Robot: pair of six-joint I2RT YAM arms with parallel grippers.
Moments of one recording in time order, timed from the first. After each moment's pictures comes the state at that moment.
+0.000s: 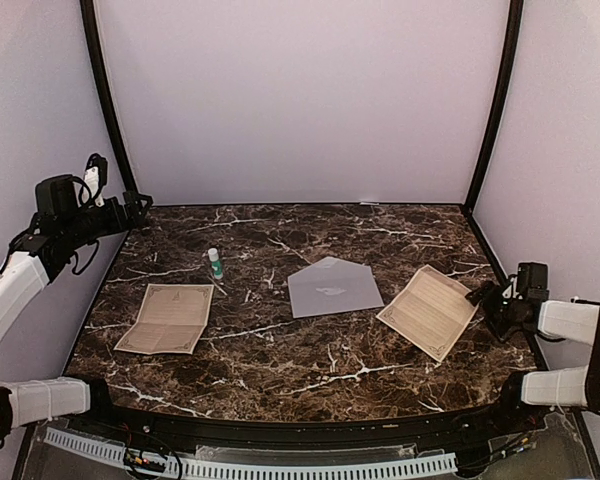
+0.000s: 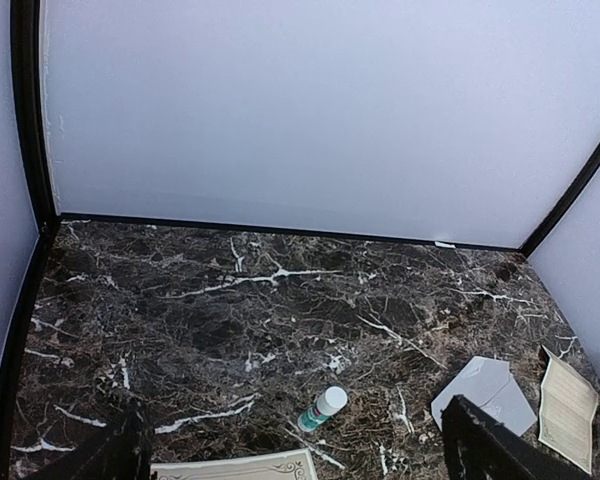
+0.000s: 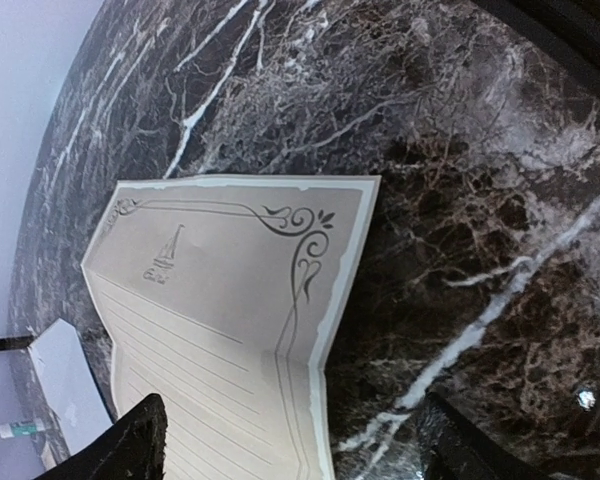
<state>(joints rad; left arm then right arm) 0.01 0.98 0.88 -0.20 0.30 -0.24 -0.22 1.09 0.32 -0.09 -0.29 0.68</state>
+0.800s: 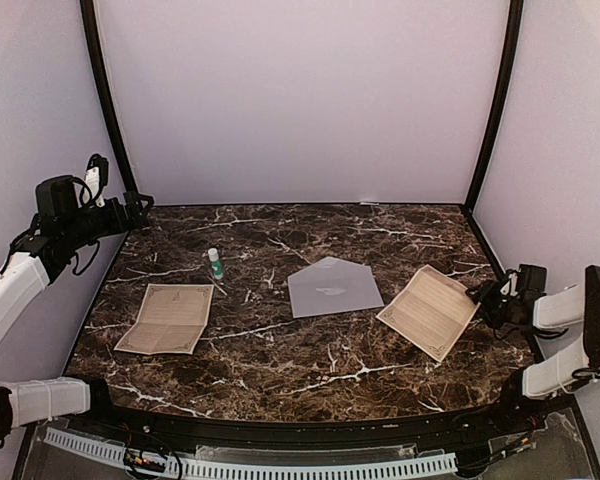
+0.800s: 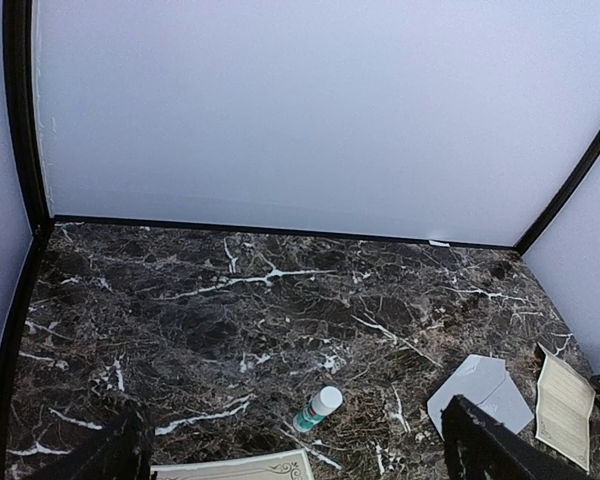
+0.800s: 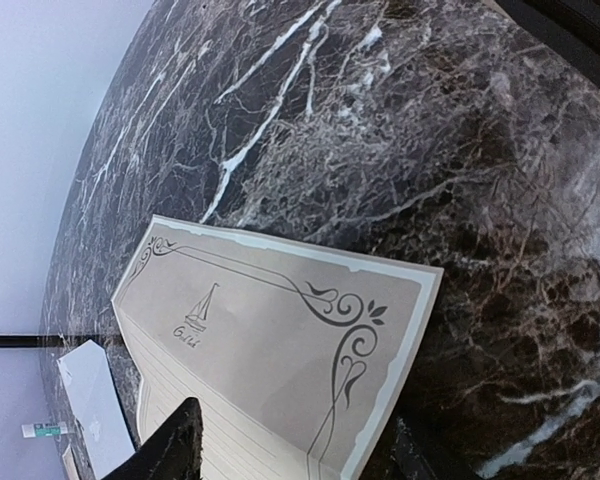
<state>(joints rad) 0.01 0.98 0.87 -0.19 0.32 -0.23 -0.27 1.31 0.29 0.27 -0.42 0.68</state>
